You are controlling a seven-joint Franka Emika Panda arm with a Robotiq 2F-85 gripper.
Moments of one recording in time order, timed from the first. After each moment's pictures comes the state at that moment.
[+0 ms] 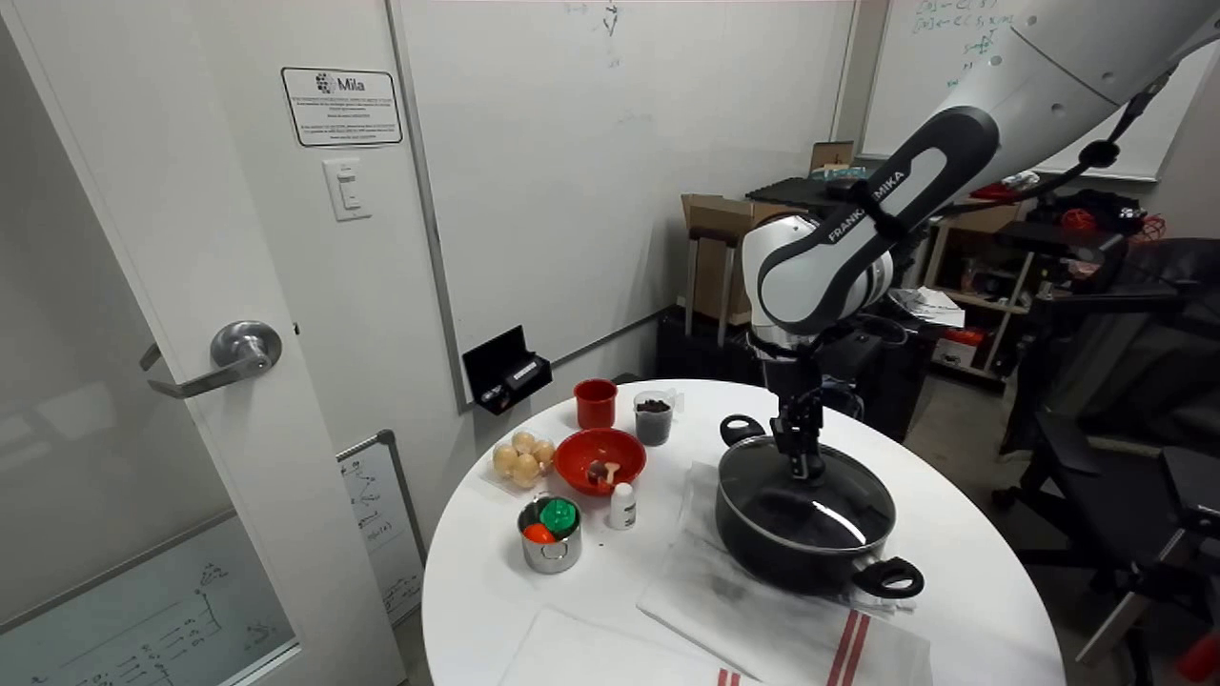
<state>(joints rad) -0.20 0.95 0.01 -1.59 0.02 2.20 -0.16</state>
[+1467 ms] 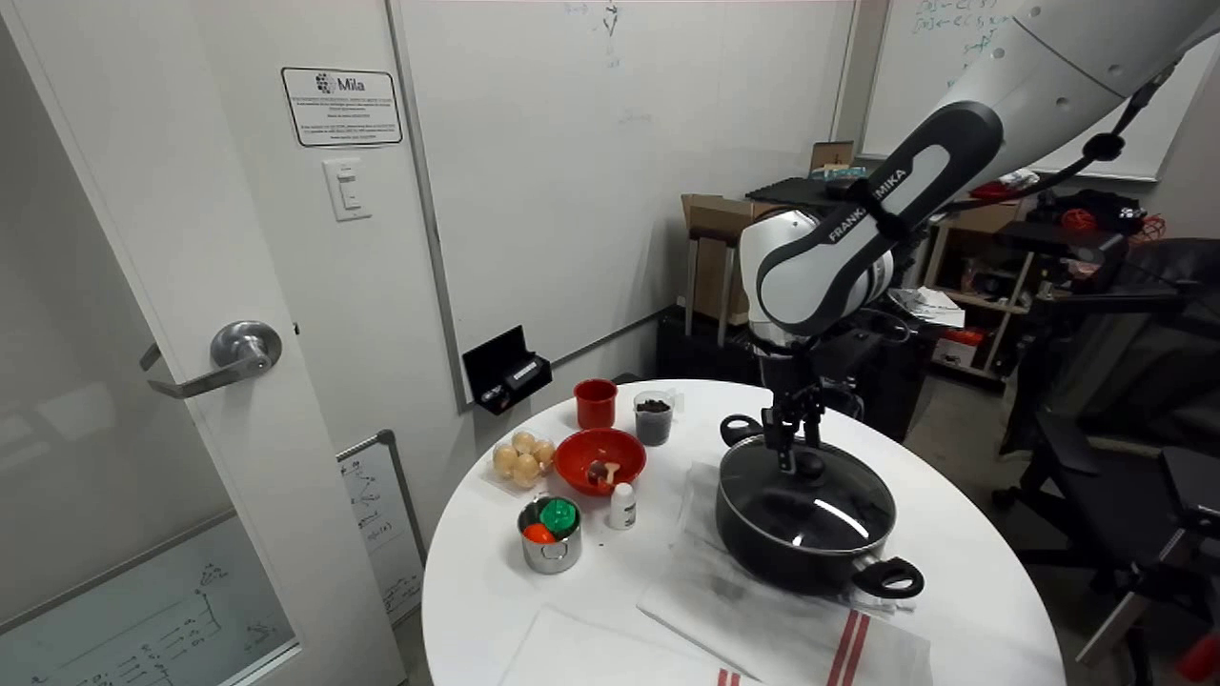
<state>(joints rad) -0.16 0.93 -0.03 -1.61 0.02 2.24 -0.06</state>
